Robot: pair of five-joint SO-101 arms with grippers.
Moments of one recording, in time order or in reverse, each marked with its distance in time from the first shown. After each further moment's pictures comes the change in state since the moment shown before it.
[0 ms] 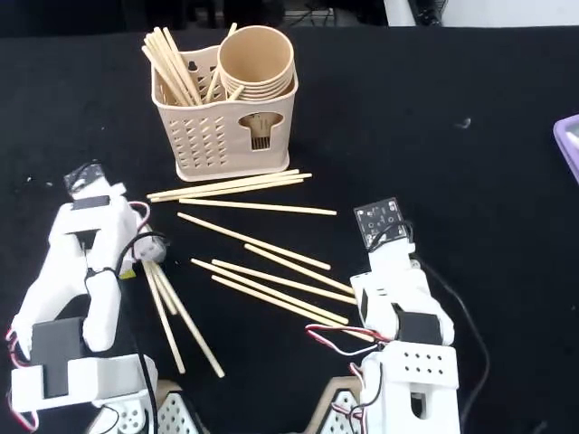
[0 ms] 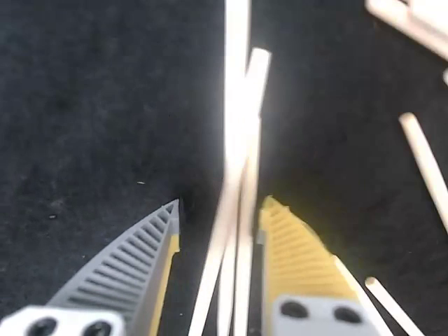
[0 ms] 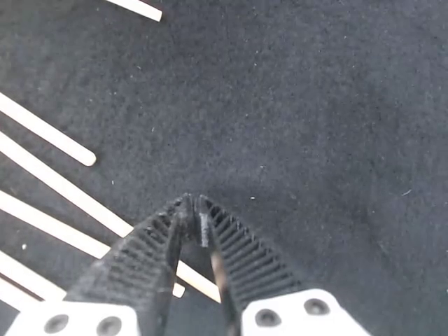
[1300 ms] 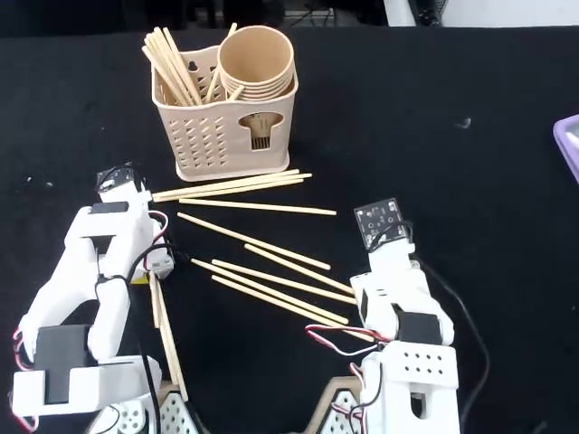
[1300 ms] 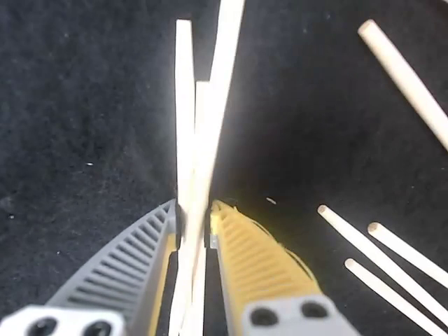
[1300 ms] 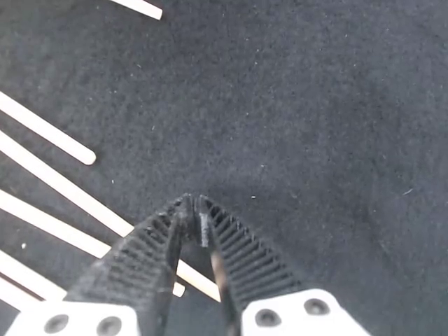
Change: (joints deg) left arm 5.0 -1.1 3.7 0.4 -7.3; right arm 0.0 0.0 0.1 0.0 0.0
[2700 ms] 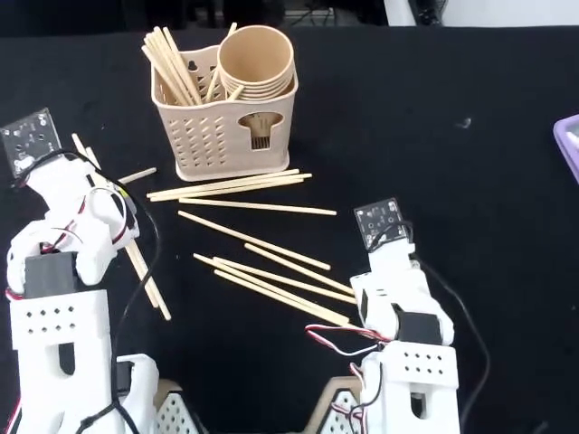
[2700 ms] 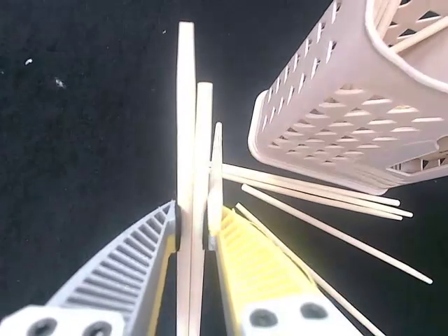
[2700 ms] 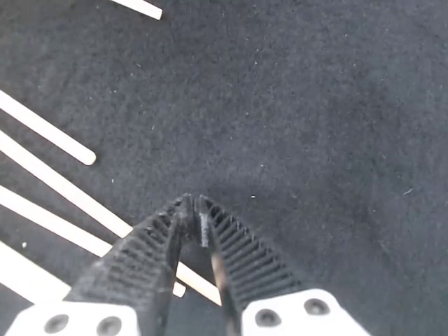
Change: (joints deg) left arm -3.5 -45.9 -5.8 6.0 -0.4; right arm 0.0 0.0 0.0 0.0 0.0
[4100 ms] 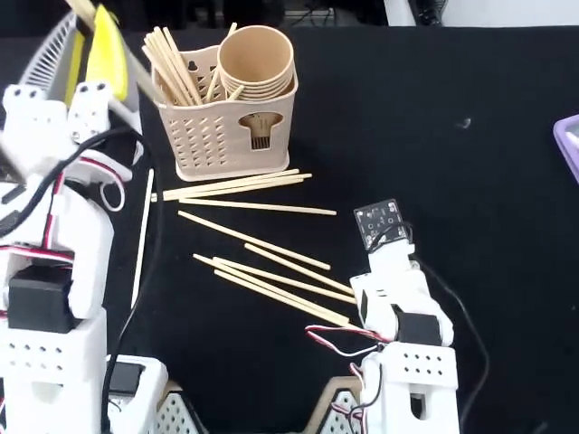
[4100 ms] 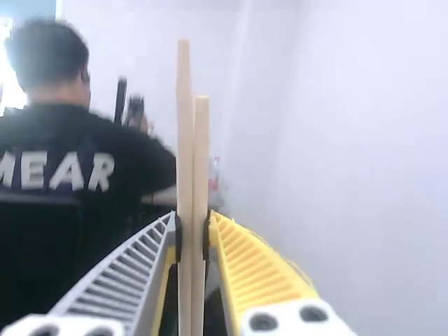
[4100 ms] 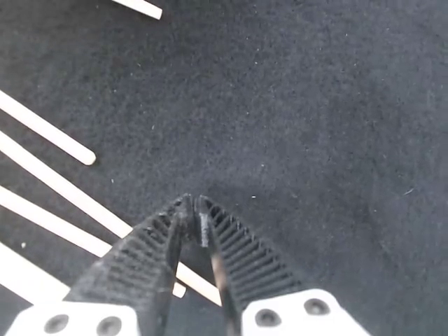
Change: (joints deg) left arm 13.2 -0.3 -21.9 -41.0 -6.9; right arm 0.0 -0.5 0.5 -0.2 0.0
